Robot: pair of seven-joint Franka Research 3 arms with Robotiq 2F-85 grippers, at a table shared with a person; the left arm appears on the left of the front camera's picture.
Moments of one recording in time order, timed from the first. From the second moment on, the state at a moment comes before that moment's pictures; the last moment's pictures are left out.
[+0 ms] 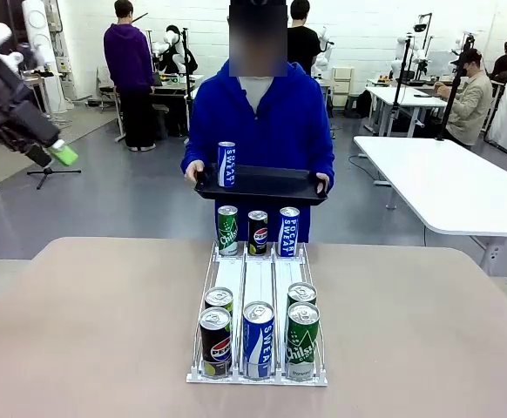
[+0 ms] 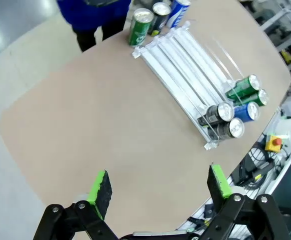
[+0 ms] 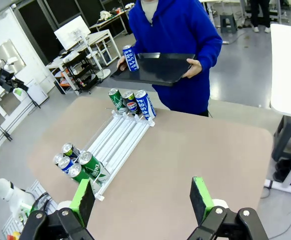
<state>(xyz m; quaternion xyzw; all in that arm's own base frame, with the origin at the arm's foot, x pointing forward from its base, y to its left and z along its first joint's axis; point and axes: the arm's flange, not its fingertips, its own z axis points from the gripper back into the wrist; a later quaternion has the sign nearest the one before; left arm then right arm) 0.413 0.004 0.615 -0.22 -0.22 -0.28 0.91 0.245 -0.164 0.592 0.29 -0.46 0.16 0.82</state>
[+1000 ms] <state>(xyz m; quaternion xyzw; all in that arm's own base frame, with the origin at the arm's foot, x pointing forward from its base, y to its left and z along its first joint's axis) 0.381 0.037 0.602 -0.31 -0.24 -0.28 0.87 0.245 -0.164 0.592 0.29 -0.46 0.16 0.82</state>
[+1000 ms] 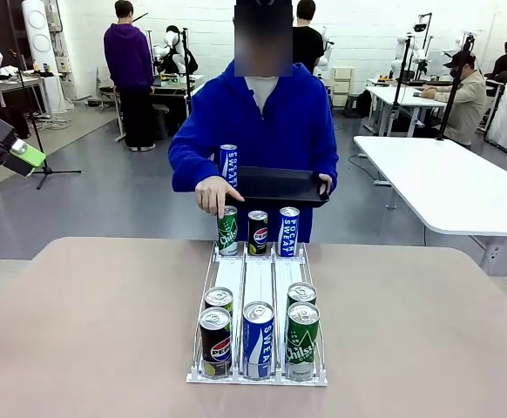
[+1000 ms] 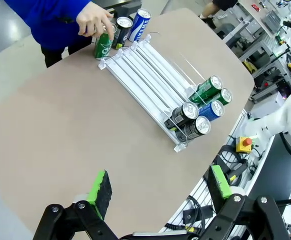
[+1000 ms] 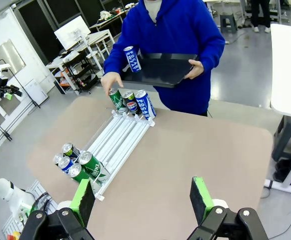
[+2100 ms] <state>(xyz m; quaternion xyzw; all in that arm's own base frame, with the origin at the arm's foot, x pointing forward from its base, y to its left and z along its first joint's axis) 0.382 0.036 0.602 -0.31 -0.24 -0.28 0.87 0.245 -0.164 0.592 0.29 -0.46 0.16 0.82</state>
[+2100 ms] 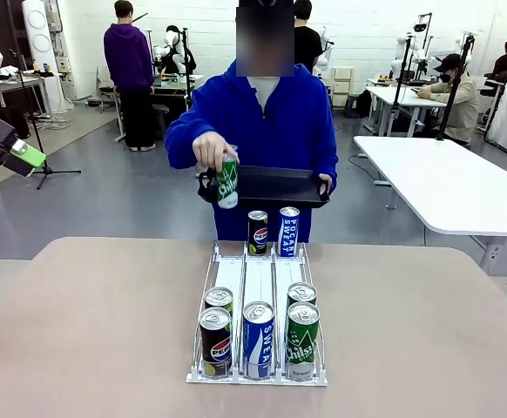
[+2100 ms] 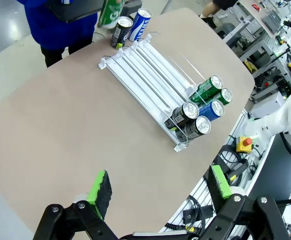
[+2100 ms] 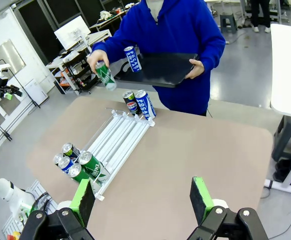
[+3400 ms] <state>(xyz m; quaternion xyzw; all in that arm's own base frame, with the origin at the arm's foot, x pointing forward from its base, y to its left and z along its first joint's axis) 0.382 0.036 0.602 -0.31 -0.24 -0.28 0.87 0.245 -0.164 0.592 0.29 -0.46 0.16 0.82</state>
